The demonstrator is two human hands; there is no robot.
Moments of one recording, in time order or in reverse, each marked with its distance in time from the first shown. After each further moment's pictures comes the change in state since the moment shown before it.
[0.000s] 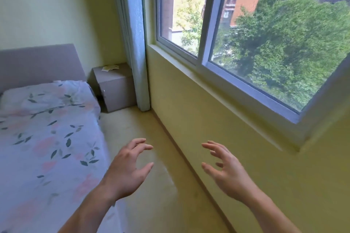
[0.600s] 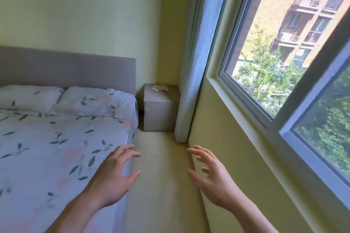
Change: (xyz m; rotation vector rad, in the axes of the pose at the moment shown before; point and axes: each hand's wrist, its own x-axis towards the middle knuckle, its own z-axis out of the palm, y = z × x) left_hand 0.243 -0.151 -0.104 0.020 0.294 -0.298; right_hand 0.404 -0.104 0.072 -0.079 -0.292 -0.401
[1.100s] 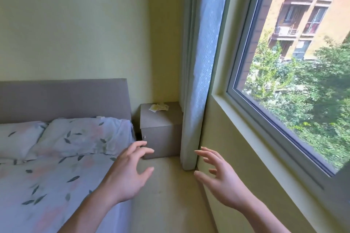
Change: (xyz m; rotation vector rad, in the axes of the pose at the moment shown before) left_hand 0.348 -0.007 0.008 0.061 -0.035 0.086; right_hand 0.313 0.088 -0.050 0.062 0.054 0.002
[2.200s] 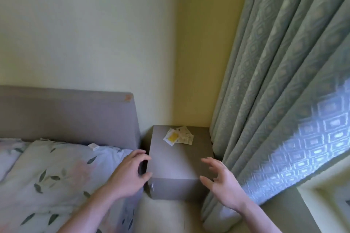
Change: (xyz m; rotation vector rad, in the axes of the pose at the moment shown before) left_hand 0.617 -0.273 0.027 -0.004 -0.146 -0.278; right_hand 0.693 0.174 0.052 0.052 -0.237 0.177
